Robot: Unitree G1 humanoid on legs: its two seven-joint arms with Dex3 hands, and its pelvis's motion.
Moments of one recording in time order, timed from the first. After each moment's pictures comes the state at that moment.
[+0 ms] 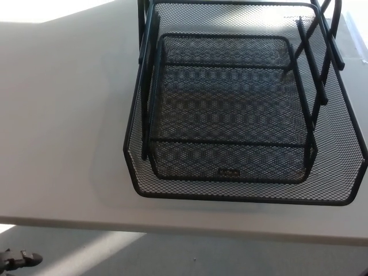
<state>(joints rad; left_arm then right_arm) -0.13 0.73 -0.17 0.86 0.25 -0.30 -0.47 0.69 -0.69 -0.62 -0.31 0.19 -0.11 0.78</state>
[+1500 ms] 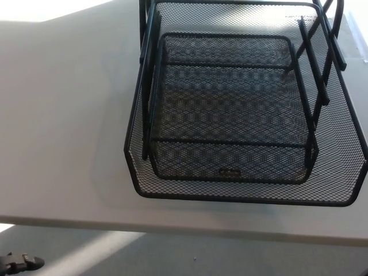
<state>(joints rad) -0.12 0.73 -0.16 0.84 0.25 -0.30 -0.49 0.20 0.08 -0.40 -0.70 0.09 -0.57 0.60</state>
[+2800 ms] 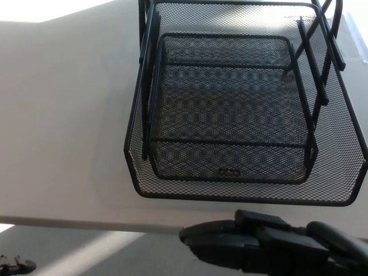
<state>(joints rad) -0.16 0.73 -0.17 0.95 0.25 -0.30 -0.50 0.18 -0.53 0.15 -0.81 0.30 -0.26 0.72</state>
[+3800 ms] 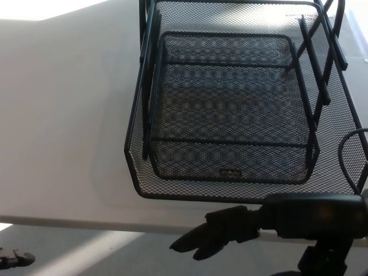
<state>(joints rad) -0.21 0.73 -0.16 0.99 0.25 -0.31 -0.50 -0.29 -0.76 0.36 -0.49 0.32 0.15 0.93</state>
